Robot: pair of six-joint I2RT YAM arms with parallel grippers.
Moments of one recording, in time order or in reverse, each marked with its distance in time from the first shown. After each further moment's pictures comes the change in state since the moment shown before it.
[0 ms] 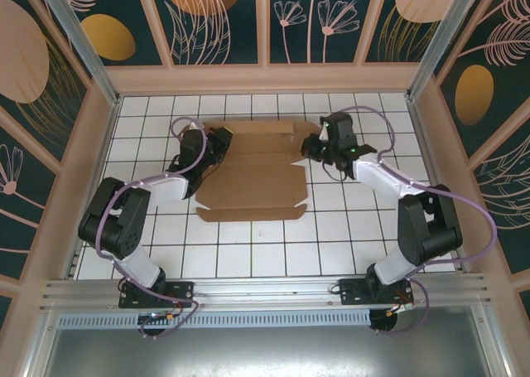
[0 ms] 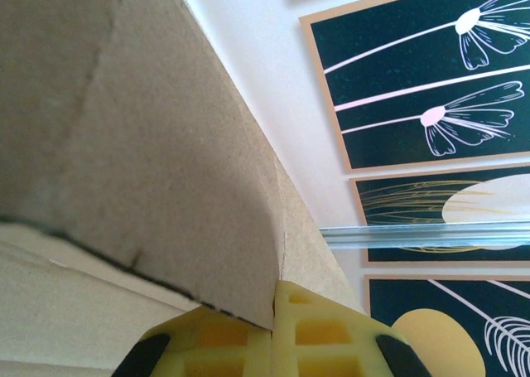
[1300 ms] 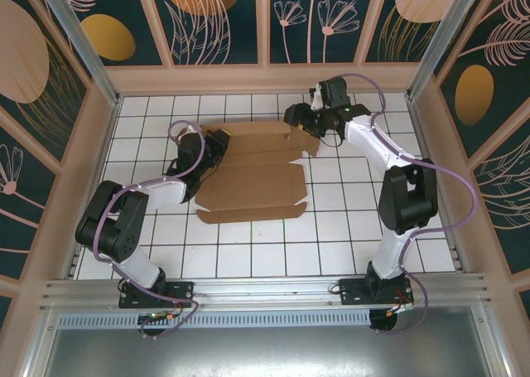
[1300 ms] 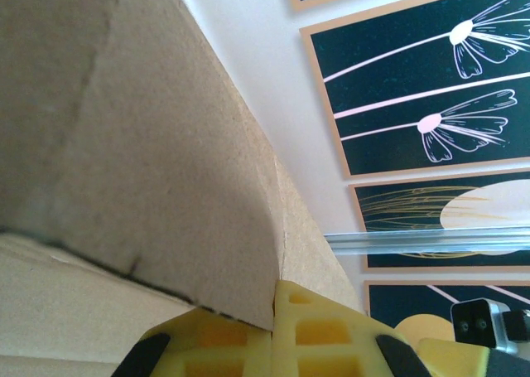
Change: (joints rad) left arm 0.002 -0.031 -0.053 0.036 -0.021 0.000; right arm -0.047 0.270 0.520 -0.313 -0.194 -0.027
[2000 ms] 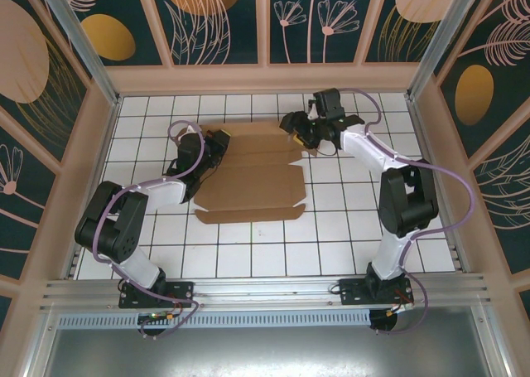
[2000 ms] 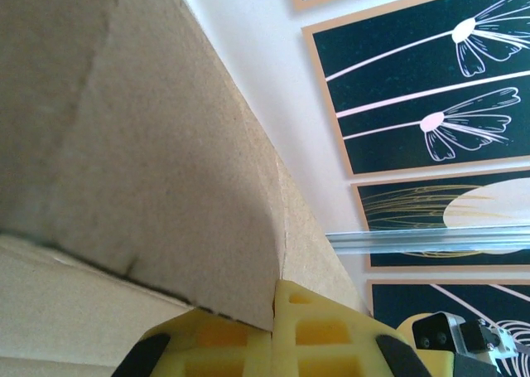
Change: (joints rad) left arm 0.000 -0.005 -0.003 -0.007 -0.001 0.005; right arm 0.031 -0.026 -0.128 0.126 -0.020 0.233
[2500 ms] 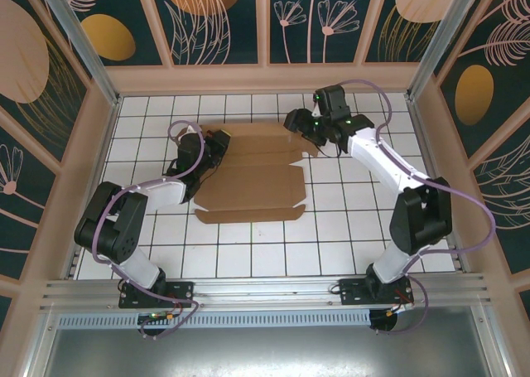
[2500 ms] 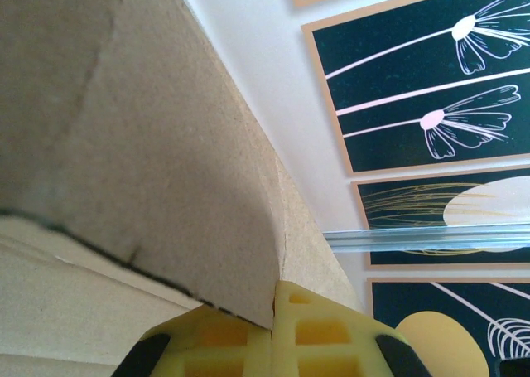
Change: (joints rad) left arm 0.000 -0.005 0.000 -0.008 0.000 0.003; right arm 0.043 -0.143 -0.002 -0.122 0.186 -0.087
